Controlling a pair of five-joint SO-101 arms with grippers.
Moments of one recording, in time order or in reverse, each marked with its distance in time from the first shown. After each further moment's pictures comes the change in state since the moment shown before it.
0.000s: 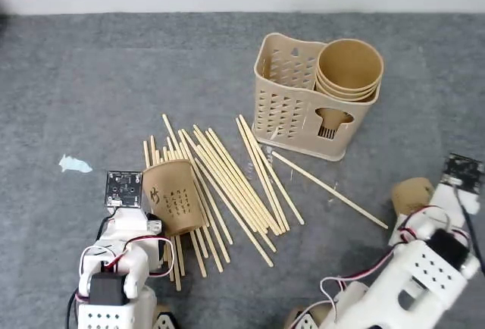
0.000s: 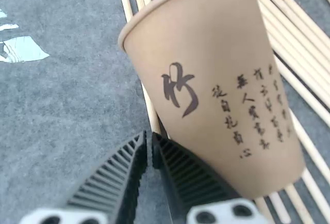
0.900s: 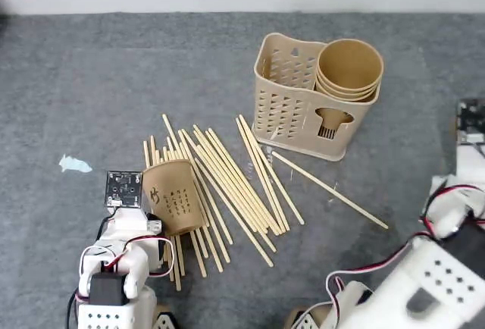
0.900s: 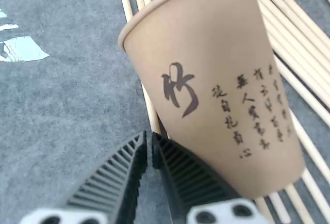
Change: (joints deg) left arm 0.0 0.0 0.0 0.0 0.0; right arm -3.6 0.1 -37.7 12.6 16.5
